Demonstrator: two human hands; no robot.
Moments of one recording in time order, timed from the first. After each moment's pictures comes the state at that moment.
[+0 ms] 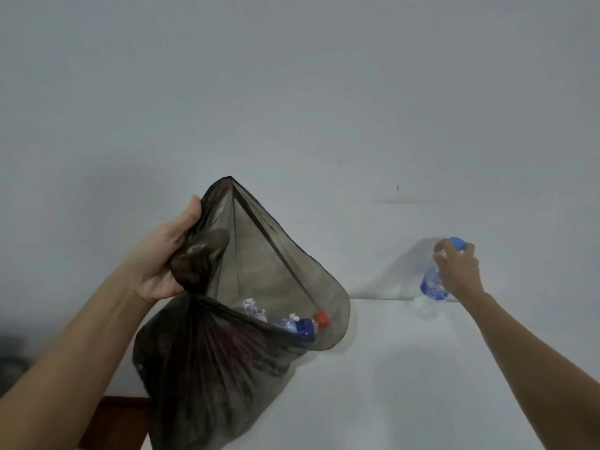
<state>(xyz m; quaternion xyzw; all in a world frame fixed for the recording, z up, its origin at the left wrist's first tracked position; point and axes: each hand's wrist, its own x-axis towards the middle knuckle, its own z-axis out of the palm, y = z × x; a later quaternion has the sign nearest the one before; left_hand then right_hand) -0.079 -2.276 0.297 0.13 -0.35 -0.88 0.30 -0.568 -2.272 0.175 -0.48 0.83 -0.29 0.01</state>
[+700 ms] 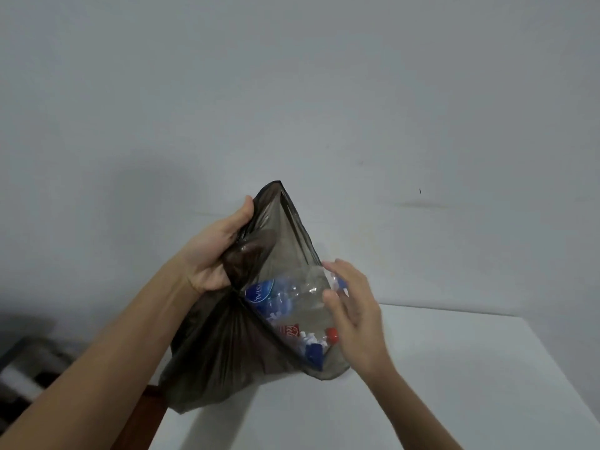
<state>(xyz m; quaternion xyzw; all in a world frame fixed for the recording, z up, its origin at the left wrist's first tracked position) -0.107 -2.282 0.305 0.21 -0.42 -0.82 0.34 -0.314 -2.192 0.203 -0.61 0.47 -0.59 0.24</state>
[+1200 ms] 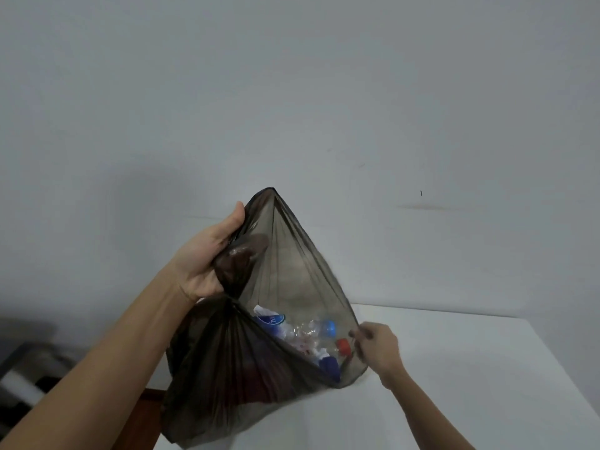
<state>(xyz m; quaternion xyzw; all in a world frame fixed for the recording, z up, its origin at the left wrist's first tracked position) -0.091 -2.274 0.303 0.10 -0.38 -0.87 0.29 -0.366 -2.224 0.108 -0.47 0.73 -0.36 0.35</state>
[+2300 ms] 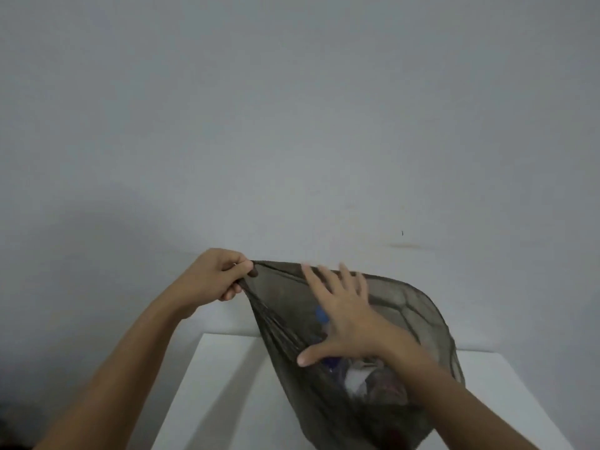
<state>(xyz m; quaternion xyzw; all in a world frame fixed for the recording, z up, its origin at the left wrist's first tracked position) -0.086 -2.319 0.295 0.50 -0.69 -0.40 0.33 -0.335 -2.250 0.272 -0.80 0.59 -0.03 0.08</state>
